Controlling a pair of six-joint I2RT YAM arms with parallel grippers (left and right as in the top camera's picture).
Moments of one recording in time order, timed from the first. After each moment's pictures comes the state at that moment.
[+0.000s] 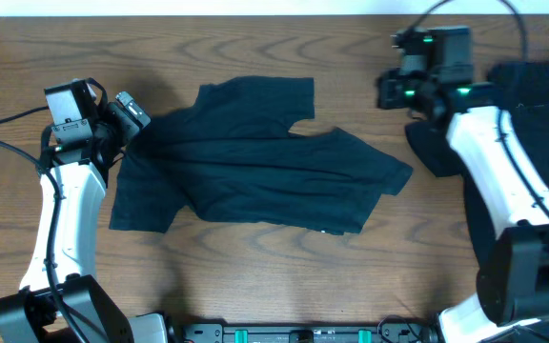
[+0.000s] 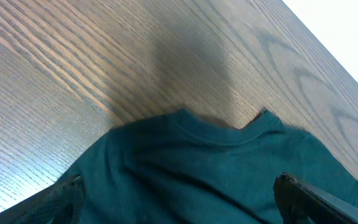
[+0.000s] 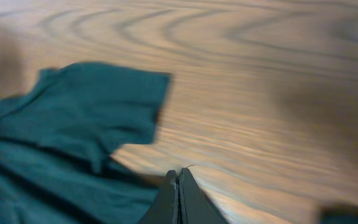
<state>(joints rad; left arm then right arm) 0.24 1.49 1.07 -0.43 0.10 -0.52 0.17 1.74 1.39 -0.47 -0.29 0.14</state>
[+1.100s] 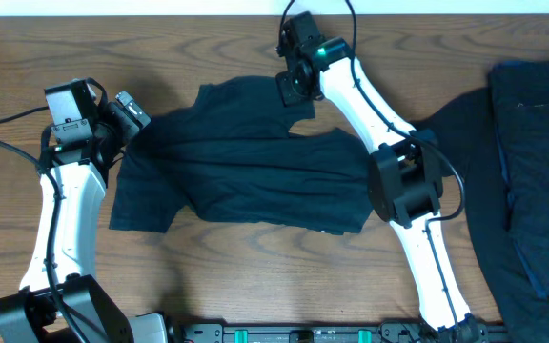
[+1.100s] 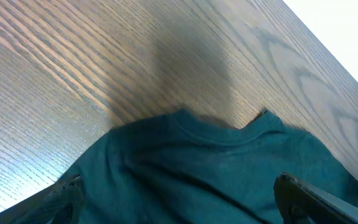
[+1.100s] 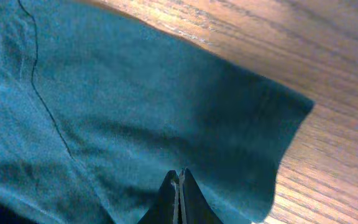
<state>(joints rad) 0.24 1.49 1.07 -0.43 0.10 -0.52 0.45 2.55 2.32 -0.95 -0.09 0.15</state>
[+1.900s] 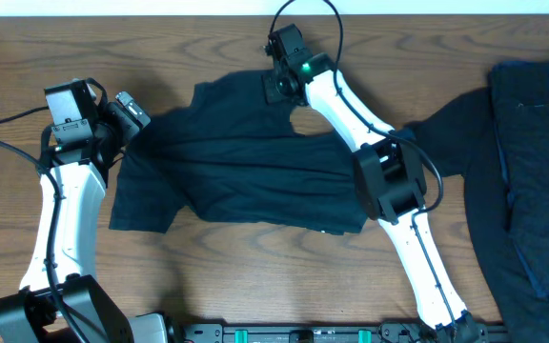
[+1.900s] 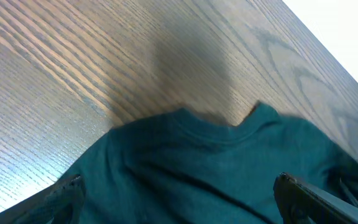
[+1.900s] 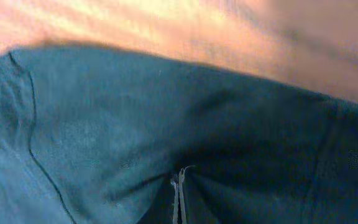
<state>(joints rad) 0.25 1.49 1.07 -0.43 0.10 -0.52 0.48 2.68 2.34 -0.66 -0.10 0.29</state>
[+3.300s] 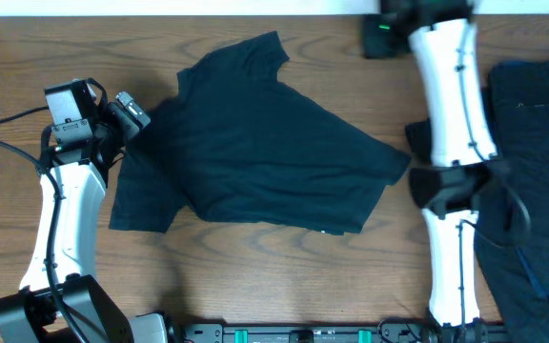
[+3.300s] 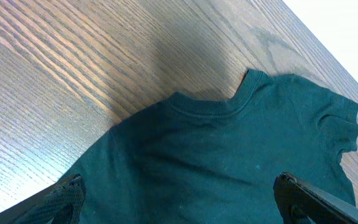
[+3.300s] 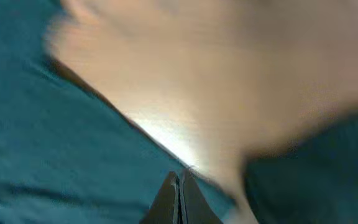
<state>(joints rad) 0.25 1.49 1.07 -0.43 0.10 -0.52 0.17 2.49 2.90 -1.66 -0.02 0.16</state>
